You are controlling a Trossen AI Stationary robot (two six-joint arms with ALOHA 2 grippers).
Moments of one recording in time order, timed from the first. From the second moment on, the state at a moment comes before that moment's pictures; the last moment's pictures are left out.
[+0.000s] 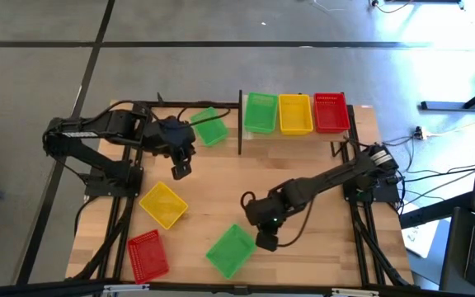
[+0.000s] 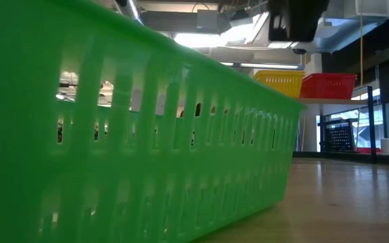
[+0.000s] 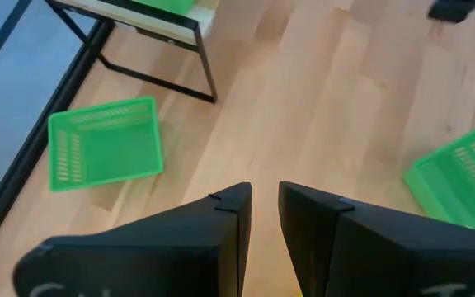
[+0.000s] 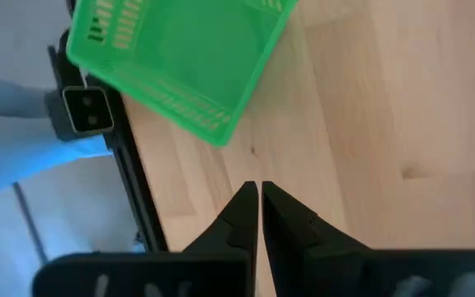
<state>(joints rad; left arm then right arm) -0.07 1.26 1.56 -1.16 -0.29 -0.36 0.39 1.87 1.59 -0.93 -0.20 0.71</state>
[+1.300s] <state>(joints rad) -0.10 1.27 1.56 -1.17 -0.29 -0.36 0.30 2.04 1.59 -0.73 -0.31 0.97</state>
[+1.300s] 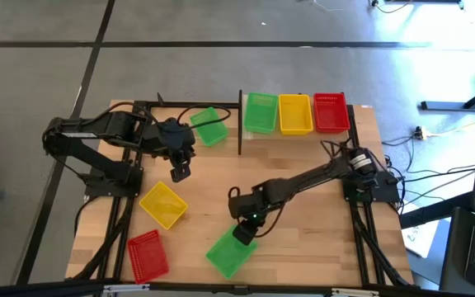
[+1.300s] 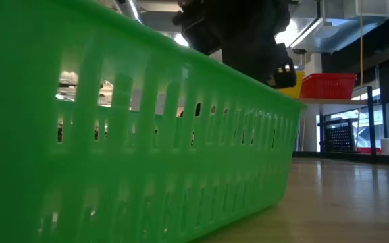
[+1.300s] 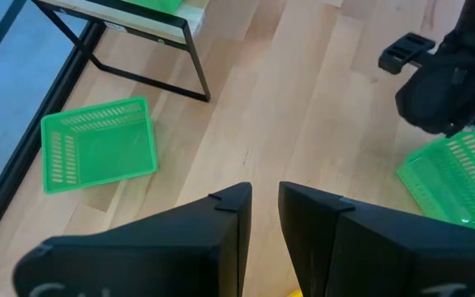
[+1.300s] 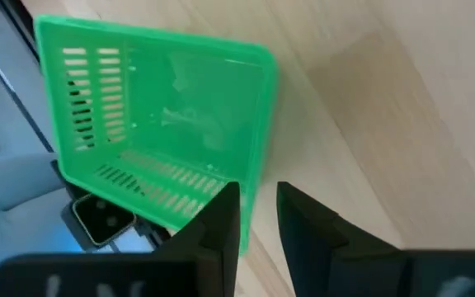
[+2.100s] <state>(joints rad) -0.10 1.27 1.56 -1.17 -0.29 -0.36 0.30 2.15 1.59 -0.64 -0.31 0.94</state>
